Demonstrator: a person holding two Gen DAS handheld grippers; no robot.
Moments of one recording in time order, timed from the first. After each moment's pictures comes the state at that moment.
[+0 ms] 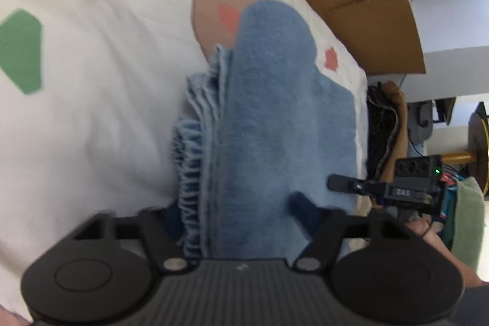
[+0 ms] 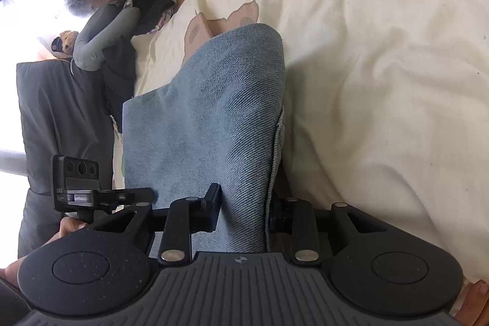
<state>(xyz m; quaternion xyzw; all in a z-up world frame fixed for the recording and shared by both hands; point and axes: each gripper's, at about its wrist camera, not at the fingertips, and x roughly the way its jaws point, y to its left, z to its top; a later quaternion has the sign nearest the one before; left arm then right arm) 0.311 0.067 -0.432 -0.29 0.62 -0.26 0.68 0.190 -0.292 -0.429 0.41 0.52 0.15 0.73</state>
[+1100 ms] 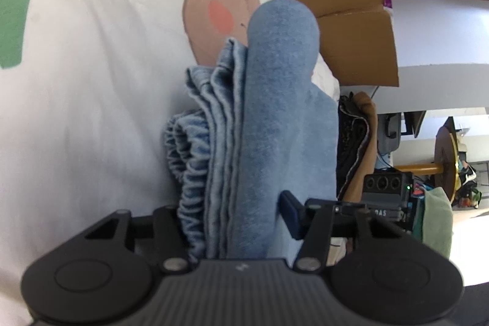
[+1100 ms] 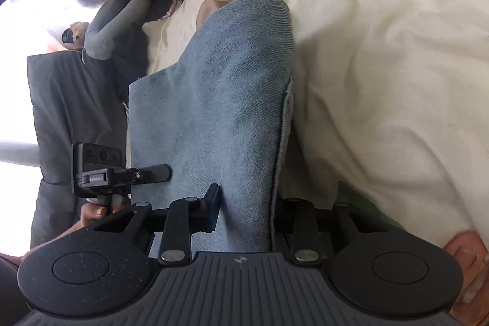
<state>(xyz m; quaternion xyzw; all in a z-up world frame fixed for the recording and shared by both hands) 0.308 0.052 -0.452 -0.36 0.59 -0.30 0.66 0.179 -0.281 -0.433 0.42 0.53 0.18 0.72</state>
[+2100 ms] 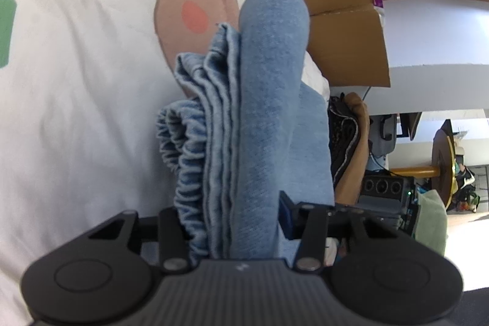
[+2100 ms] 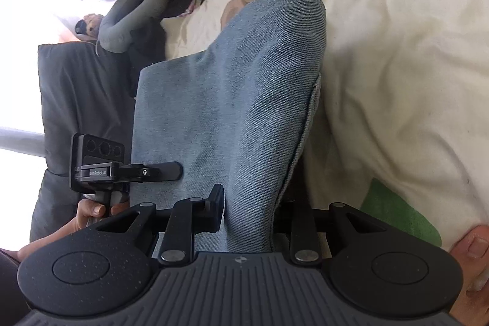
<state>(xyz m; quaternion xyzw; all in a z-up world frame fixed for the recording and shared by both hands) 0.307 0.034 -0.422 -0.36 0.59 -0.30 0.66 0.189 -0.270 -0.410 0.41 0.52 0.20 0.73</state>
